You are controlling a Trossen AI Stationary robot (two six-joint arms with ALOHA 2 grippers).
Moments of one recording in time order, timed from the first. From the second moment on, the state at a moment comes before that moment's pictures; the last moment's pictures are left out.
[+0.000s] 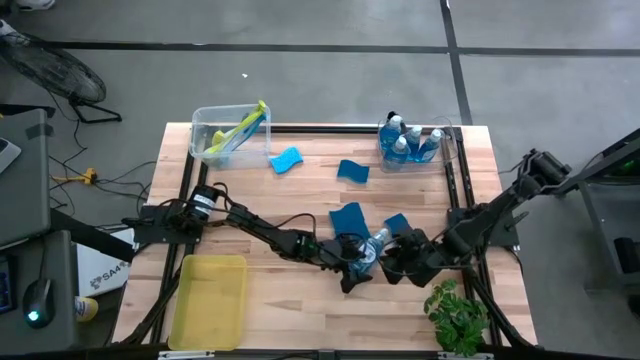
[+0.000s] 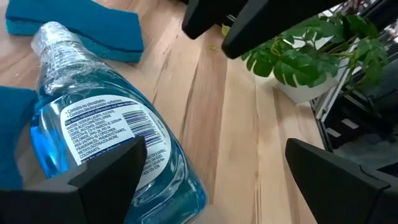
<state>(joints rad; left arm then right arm) -0.27 2.17 1.31 0.45 -0.14 -0.65 0.63 1.31 0.74 -0.45 0.50 1.44</state>
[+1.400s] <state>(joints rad) -0.27 2.17 1.31 0.44 -0.12 -0.67 0.38 1.49 0.74 -0.60 0.35 -0.50</state>
